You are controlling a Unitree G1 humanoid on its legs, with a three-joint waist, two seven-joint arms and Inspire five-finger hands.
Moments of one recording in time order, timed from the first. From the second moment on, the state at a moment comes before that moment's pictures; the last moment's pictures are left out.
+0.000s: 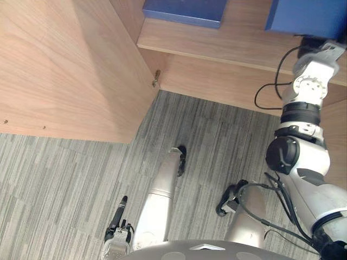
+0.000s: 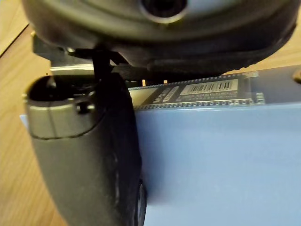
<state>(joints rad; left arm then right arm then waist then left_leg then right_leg) 0.14 -0.08 0.51 0.87 -0.83 -0.02 0.07 -1.18 -0.36 -0.54 0.72 1.35 -0.30 -0.35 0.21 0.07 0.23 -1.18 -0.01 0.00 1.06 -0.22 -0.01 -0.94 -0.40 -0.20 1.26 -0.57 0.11</state>
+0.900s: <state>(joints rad) 0.12 -0.09 0.61 0.83 -0.83 -0.02 0.11 -1.40 -0.46 -0.54 0.79 1.39 -0.29 -0.42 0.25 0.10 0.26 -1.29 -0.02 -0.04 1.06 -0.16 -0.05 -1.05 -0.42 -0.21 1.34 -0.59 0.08</state>
